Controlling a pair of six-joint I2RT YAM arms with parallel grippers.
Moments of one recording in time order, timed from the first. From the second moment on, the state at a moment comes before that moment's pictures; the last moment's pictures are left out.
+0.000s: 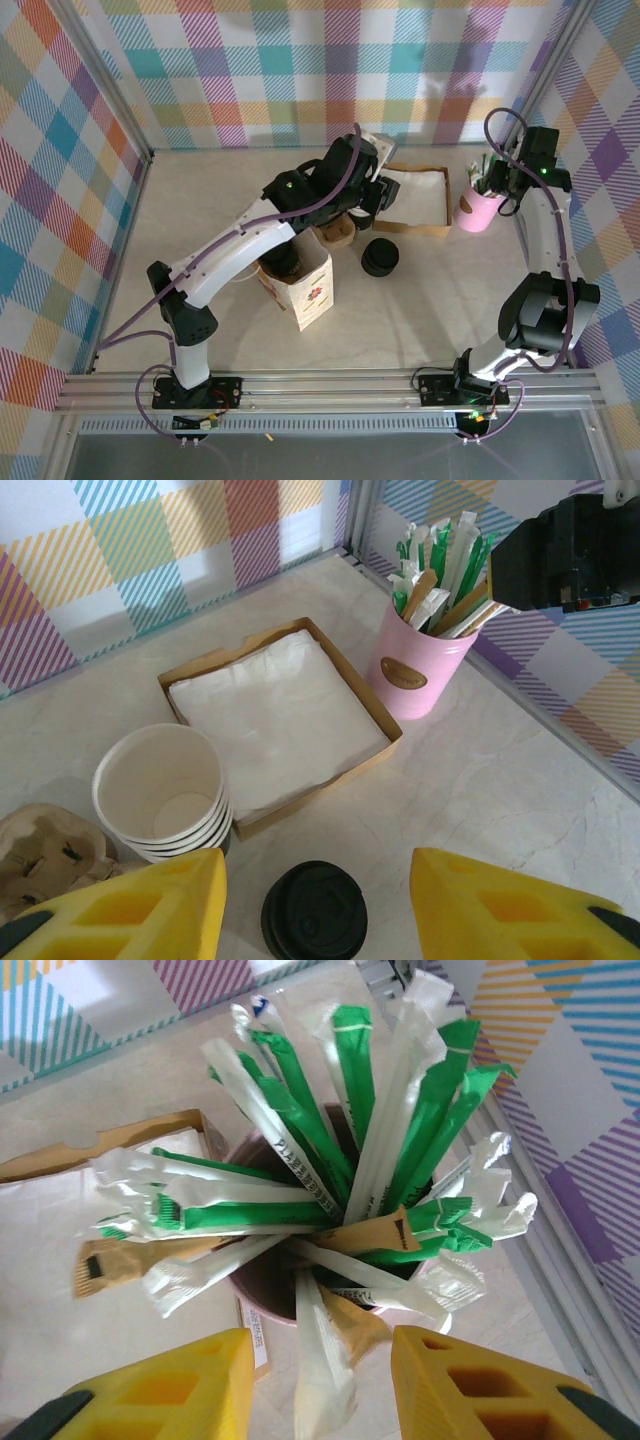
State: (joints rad) left arm -0.94 1.86 2.13 -0.81 -0.19 -0.21; right arm -0.21 1.55 1.51 -0.76 0.01 0.14
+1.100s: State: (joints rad) left arm -0.94 1.83 2.09 -0.79 -0.23 -0.21; right arm -0.18 1.56 1.49 -0.76 0.09 0.15
